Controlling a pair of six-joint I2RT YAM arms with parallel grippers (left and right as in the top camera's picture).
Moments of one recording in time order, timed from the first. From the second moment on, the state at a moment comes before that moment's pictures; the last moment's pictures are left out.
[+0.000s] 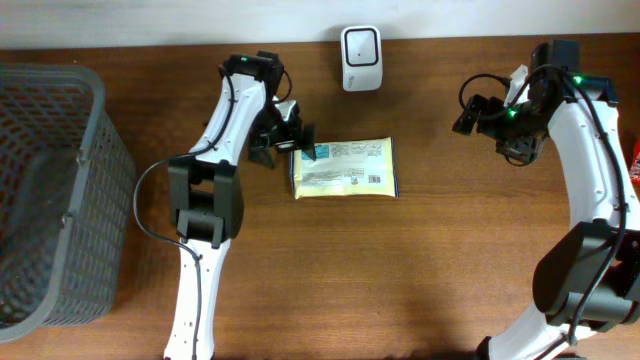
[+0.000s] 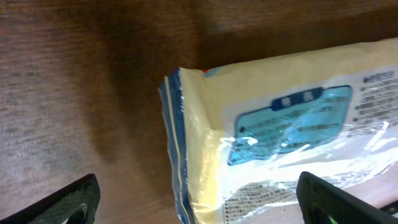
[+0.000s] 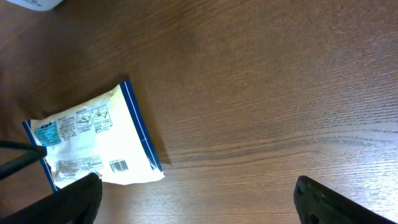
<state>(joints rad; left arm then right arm) -0.25 2.62 2.42 -1.50 0.38 -0.15 -0.18 1.86 1.67 -1.11 -0.30 0.24</state>
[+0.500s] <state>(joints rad) -0.25 2.72 2.45 -1.49 0.65 -0.08 -0.18 1.86 1.67 -1.11 -0.30 0.24</state>
